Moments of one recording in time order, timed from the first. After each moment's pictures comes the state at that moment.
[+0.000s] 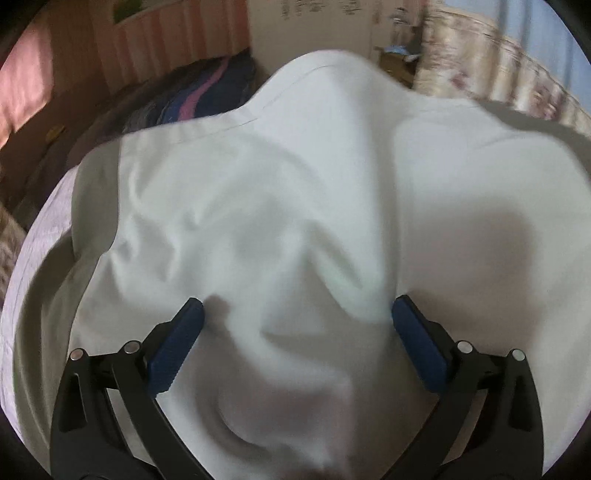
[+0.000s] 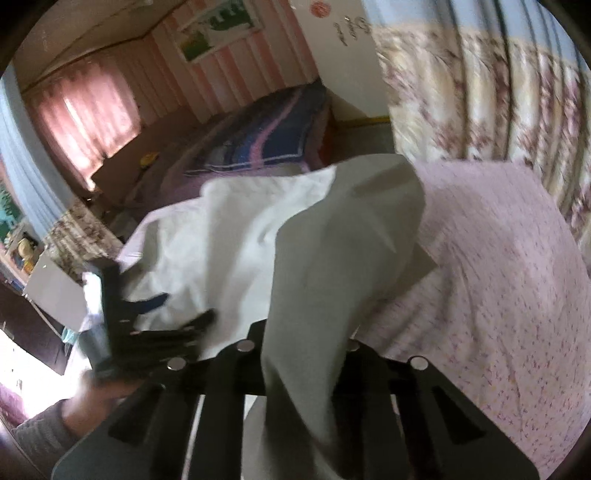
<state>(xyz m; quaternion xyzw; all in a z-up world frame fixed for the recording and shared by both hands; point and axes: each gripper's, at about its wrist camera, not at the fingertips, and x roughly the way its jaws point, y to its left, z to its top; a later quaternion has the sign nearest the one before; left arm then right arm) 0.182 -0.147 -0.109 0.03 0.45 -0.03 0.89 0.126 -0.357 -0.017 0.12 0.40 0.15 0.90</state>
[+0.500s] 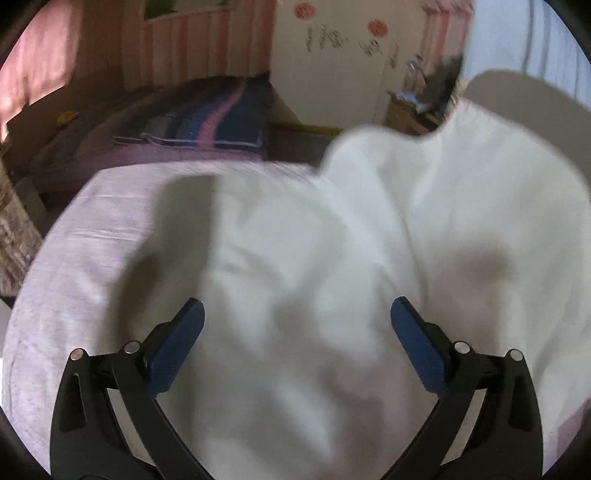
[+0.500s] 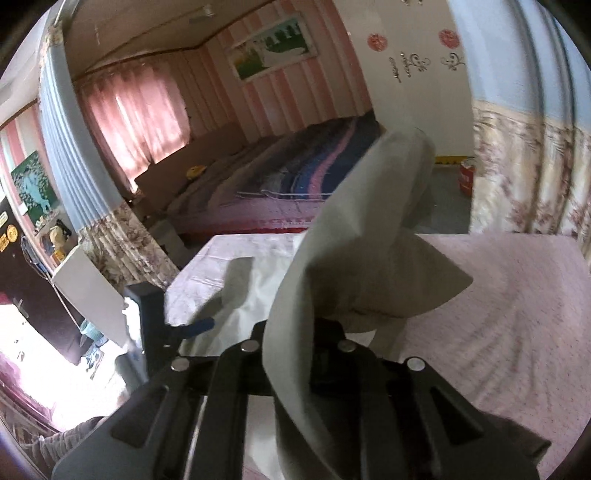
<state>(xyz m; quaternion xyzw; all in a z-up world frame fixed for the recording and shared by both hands) 0.144 -0.044 -0.041 -0.05 0.39 -0.04 0.92 0.116 -0.247 0.064 0.10 0.34 0.23 0.91</state>
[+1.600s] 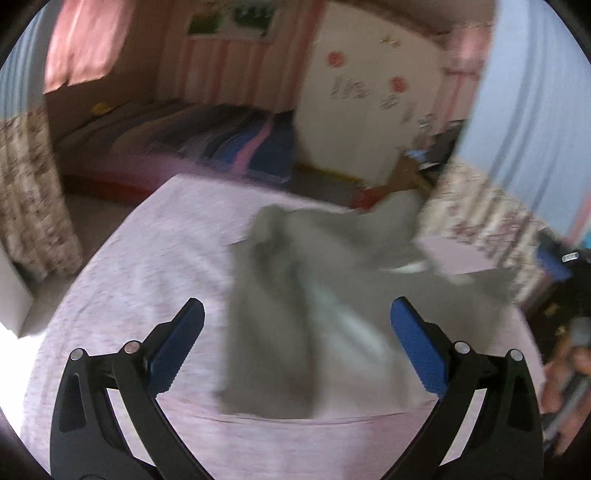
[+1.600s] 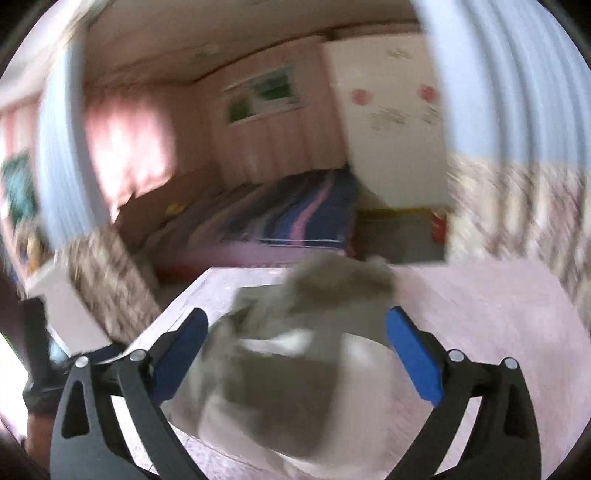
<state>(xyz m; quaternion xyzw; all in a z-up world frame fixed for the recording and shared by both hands) -0.004 0.037 0.028 -0.11 0.31 -0.04 0.94 0.013 -0.239 0.079 0.11 0.24 0.14 0.95</state>
